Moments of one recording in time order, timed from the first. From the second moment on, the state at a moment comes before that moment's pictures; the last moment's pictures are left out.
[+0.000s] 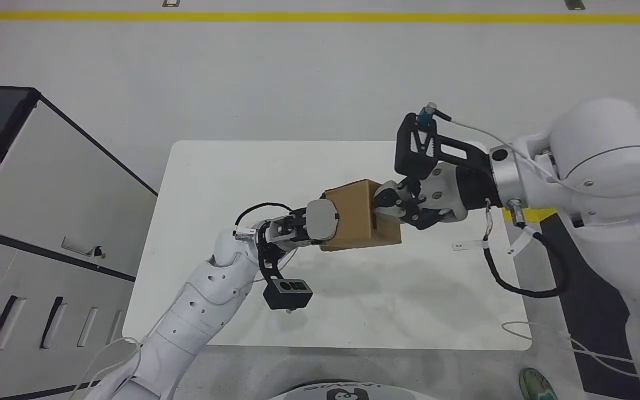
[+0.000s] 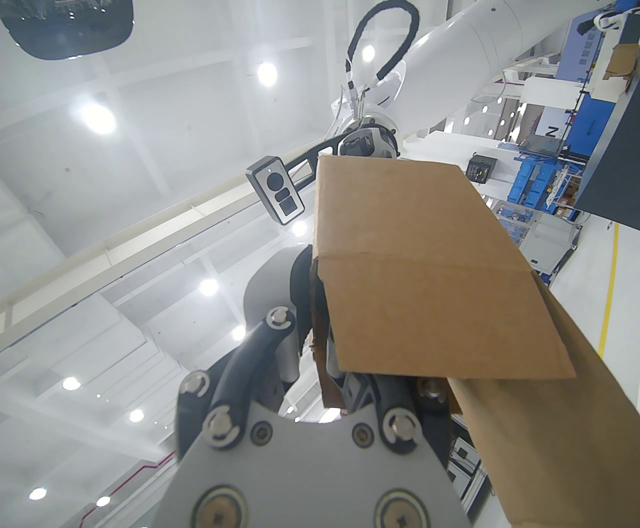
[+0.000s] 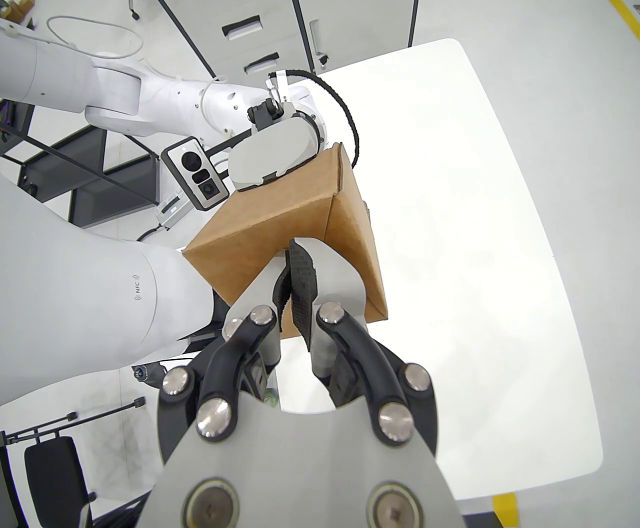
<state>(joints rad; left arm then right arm) 1.23 -1.25 -1.00 -1.49 2.04 0.55 1.27 -0.73 -0.79 1.12 -2.08 0.09 -0.28 1.39</state>
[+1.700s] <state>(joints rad) 1.22 -1.24 -1.01 -1.52 2.14 0.52 1.24 -0.97 -0.75 1.44 -1.91 0.52 -0.21 1.25</state>
